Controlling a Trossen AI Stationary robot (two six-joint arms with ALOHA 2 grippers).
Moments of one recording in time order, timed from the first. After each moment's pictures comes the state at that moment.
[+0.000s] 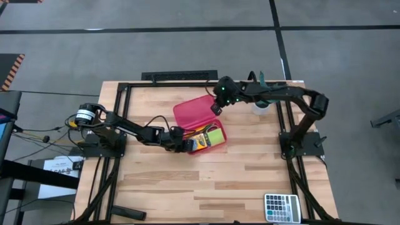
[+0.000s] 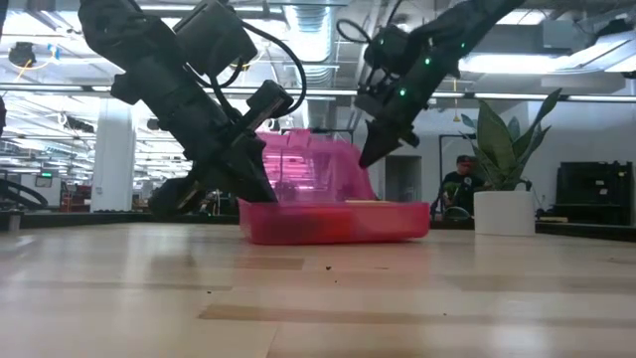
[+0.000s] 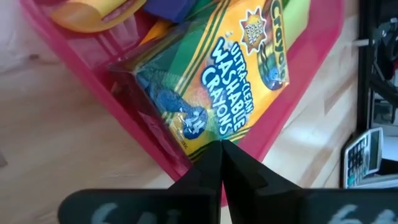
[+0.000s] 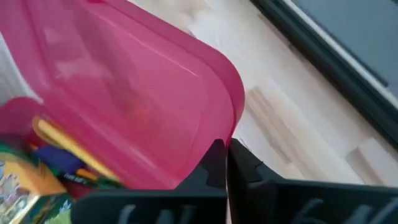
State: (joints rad) left arm -0.07 1.65 0.68 0.20 -0.04 -1.39; right arm -0.47 1.70 1.15 -0.31 -0.03 0.19
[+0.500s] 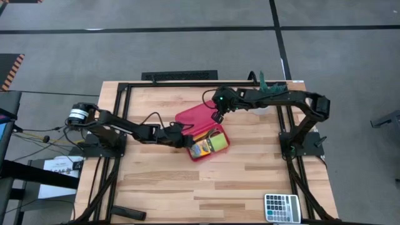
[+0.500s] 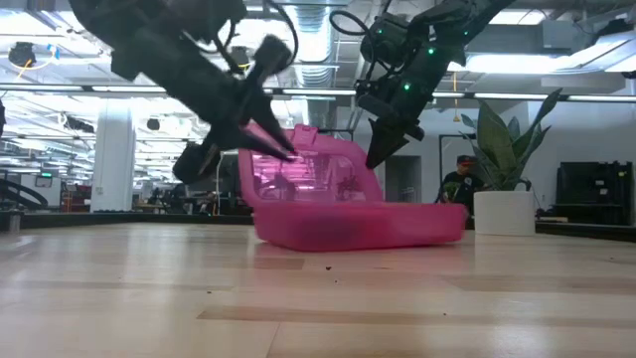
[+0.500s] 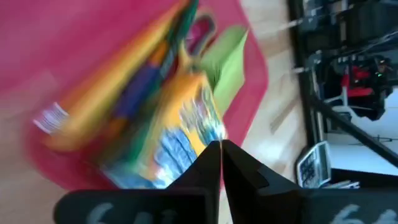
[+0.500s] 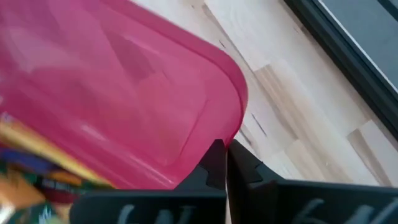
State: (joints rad) left arm -0.07 1.58 0.68 0.30 -0.11 -1.35; right arm -0.34 1.66 1.15 -0.42 0.14 0.15
